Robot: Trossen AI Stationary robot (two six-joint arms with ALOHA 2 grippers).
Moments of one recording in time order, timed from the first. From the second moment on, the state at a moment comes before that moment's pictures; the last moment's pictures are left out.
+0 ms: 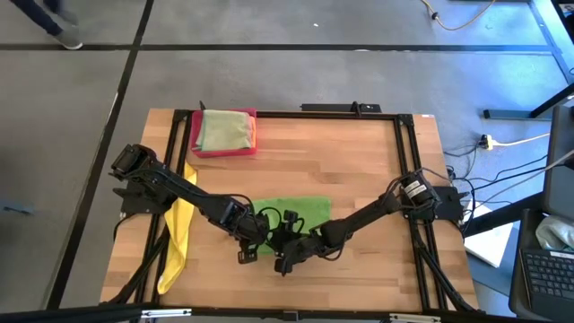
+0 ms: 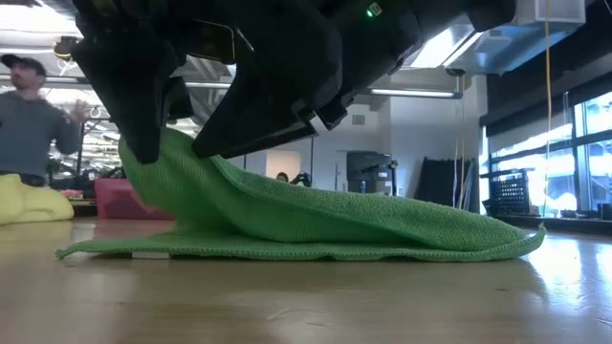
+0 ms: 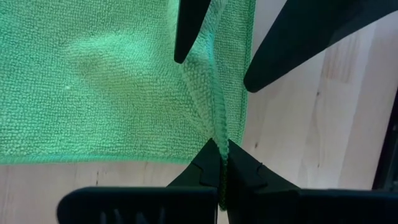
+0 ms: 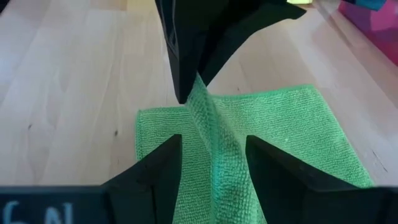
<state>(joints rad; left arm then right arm) -0.40 1.68 1.11 -0.64 0.01 -0.62 0.43 2.13 1.38 0.06 0.53 0.26</state>
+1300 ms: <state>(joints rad) -0.40 1.68 1.11 -0.65 0.01 -0.60 0.43 2.11 1.45 -0.35 0.53 0.26</state>
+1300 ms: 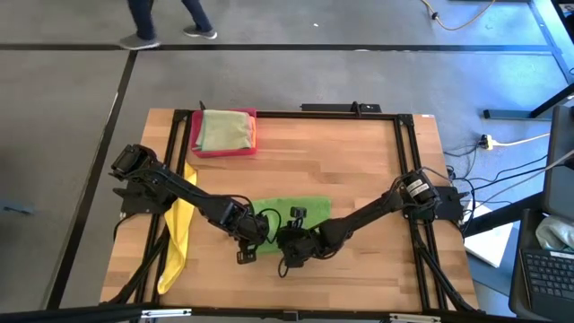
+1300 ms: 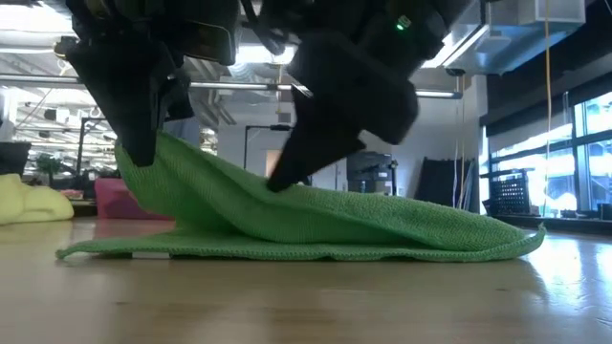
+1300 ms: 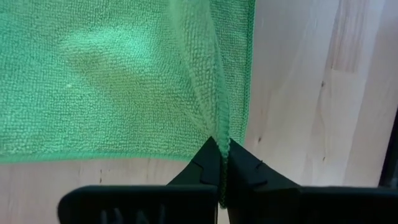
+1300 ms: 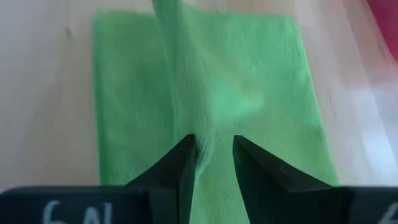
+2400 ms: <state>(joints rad) -0.40 1.68 1.11 -0.64 0.01 -0.57 0.49 2.11 1.45 -0.42 0.56 0.65</state>
